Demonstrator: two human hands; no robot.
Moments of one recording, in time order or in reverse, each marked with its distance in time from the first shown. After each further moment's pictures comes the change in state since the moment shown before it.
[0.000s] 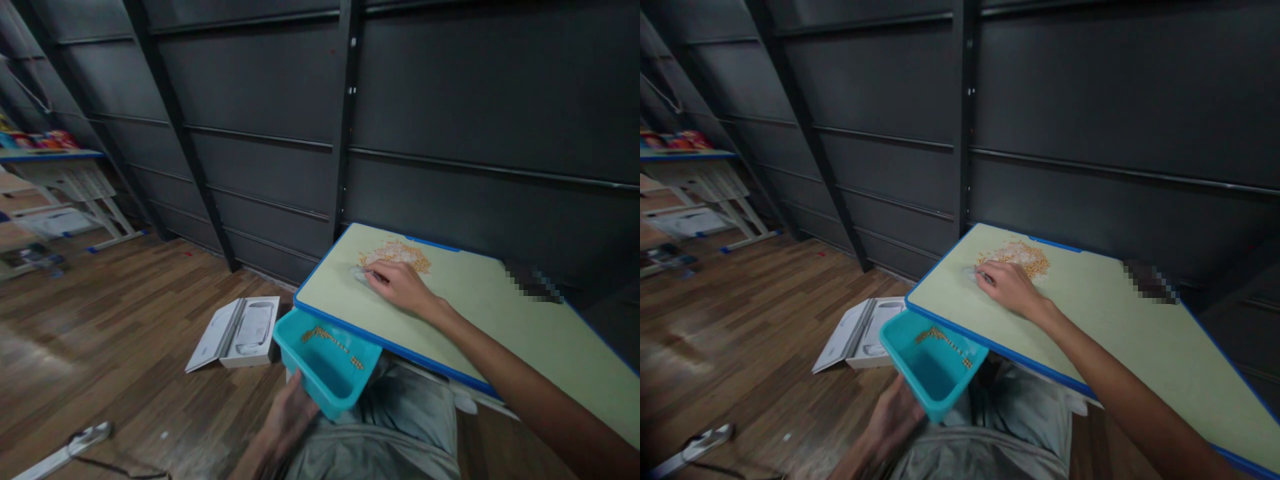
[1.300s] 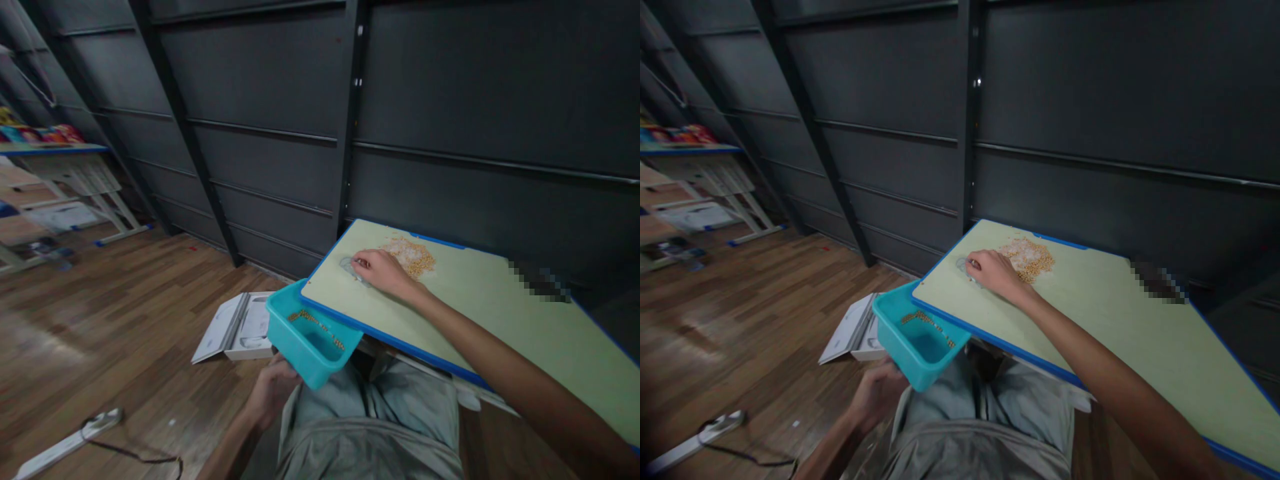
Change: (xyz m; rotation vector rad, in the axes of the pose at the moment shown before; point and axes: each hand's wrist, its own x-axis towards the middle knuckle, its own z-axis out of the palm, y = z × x) left_hand -0.009 0.047 0.014 0.371 0.329 0.180; right_hand 0.041 -0.005 0.024 -0.033 -0.103 0.134
